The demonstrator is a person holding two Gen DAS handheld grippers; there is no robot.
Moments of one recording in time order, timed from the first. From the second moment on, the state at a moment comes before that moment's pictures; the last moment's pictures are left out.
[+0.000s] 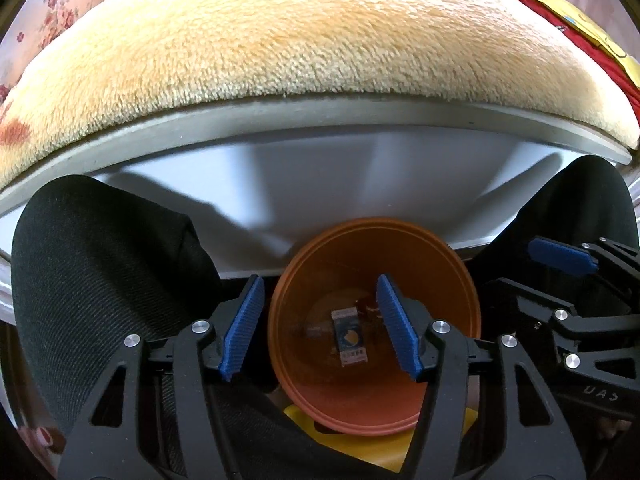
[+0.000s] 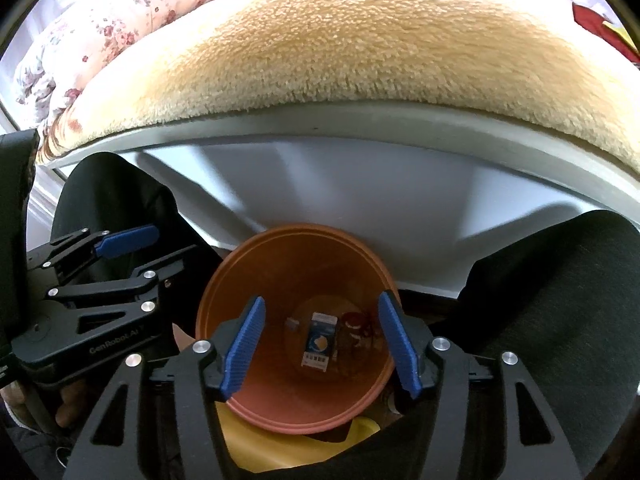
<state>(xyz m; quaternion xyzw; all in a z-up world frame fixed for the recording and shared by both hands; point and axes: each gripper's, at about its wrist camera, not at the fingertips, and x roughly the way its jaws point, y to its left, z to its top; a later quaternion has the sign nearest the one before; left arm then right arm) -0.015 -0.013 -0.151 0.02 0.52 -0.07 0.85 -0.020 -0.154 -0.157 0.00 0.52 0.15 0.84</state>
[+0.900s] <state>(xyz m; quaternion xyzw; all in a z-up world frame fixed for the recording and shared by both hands) 0.006 -0.019 -0.019 0.01 0.36 -0.11 0.93 0.184 -0.325 -0.006 0.19 0.46 0.04 0.87</state>
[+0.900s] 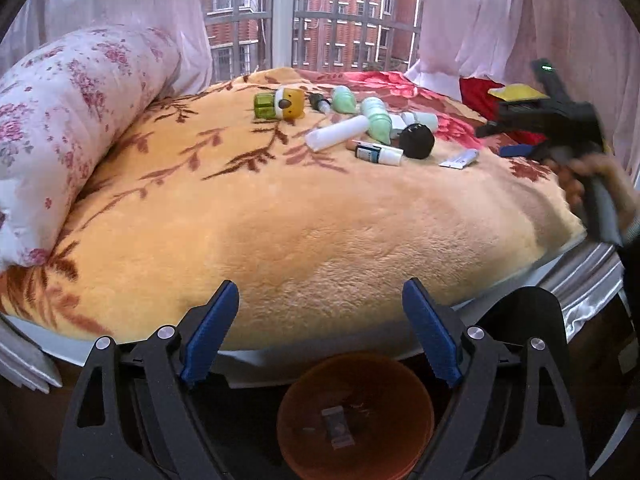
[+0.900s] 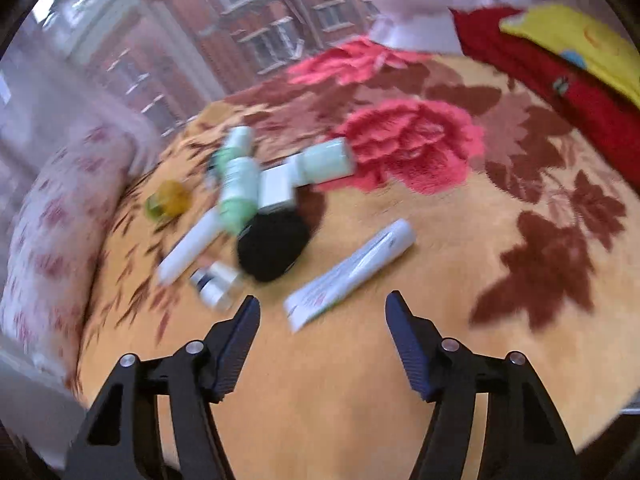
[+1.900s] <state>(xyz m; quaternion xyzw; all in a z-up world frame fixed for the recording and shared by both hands) 0.210 -0.193 -0.014 0.09 0.39 -0.16 0.90 0.160 -0.370 -0.014 0.24 0.39 0.05 0.89</state>
